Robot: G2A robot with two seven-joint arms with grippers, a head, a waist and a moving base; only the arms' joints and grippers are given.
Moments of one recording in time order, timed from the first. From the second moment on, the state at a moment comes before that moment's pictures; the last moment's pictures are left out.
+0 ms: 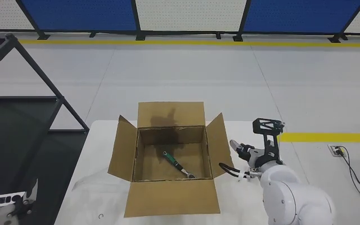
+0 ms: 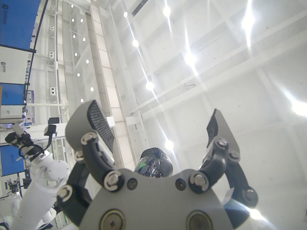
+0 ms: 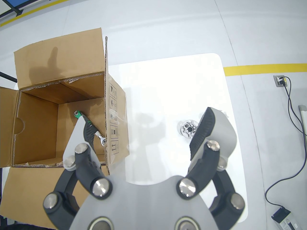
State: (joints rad) left arm 1.78 -1.24 -2.13 -2.02 -1.49 -0.08 -0.77; right arm -1.03 -1.61 1.44 -2.16 -1.62 0.22 1.27
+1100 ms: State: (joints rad) left arm 1.78 -1.24 -2.13 -2.02 -1.49 -0.08 -0.77; right arm -1.13 -1.57 1.63 -1.89 -1.58 0.15 1.42
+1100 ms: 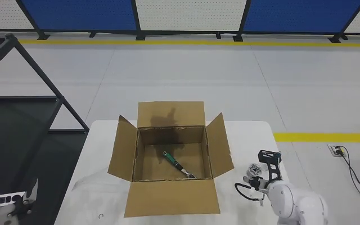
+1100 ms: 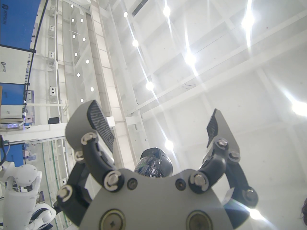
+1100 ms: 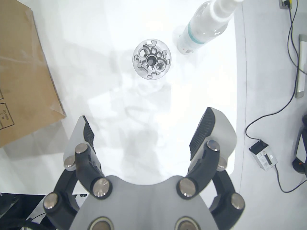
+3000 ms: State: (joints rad) left arm 1.78 -1.24 -2.13 -2.02 -1.49 -0.08 -0.77; right arm -1.00 -1.55 1.63 -1.64 -1.45 0.40 1.15
